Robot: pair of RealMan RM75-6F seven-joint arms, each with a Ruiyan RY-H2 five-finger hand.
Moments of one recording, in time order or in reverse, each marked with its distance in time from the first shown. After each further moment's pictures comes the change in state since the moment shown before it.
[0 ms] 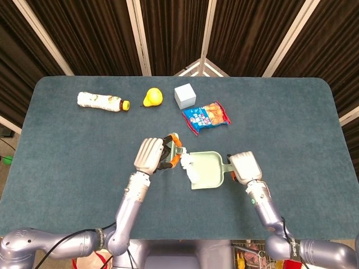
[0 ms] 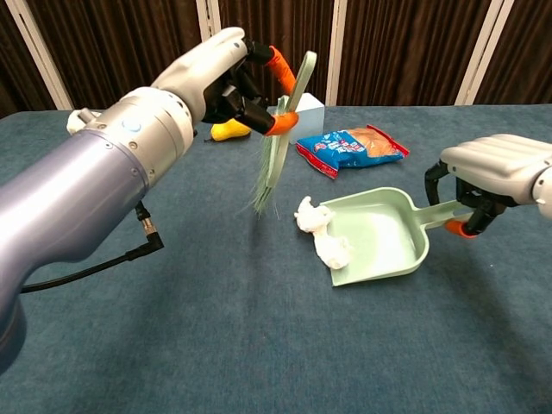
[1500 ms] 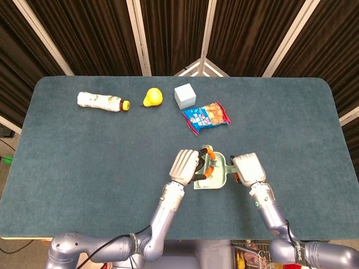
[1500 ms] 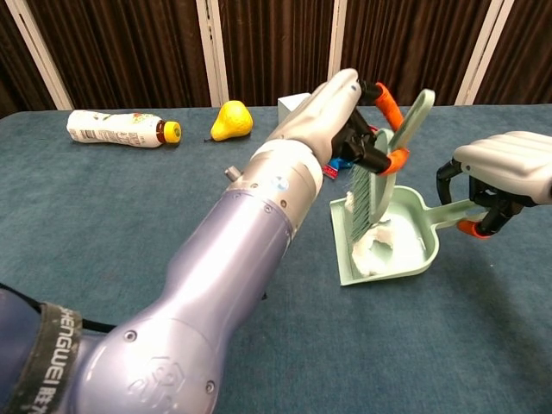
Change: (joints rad) left arm -0.184 -0.322 -0.063 0.310 0.055 -0.014 -0.111; right arm -0.017 0.045 -0.032 -0.045 -0.018 0.035 0.010
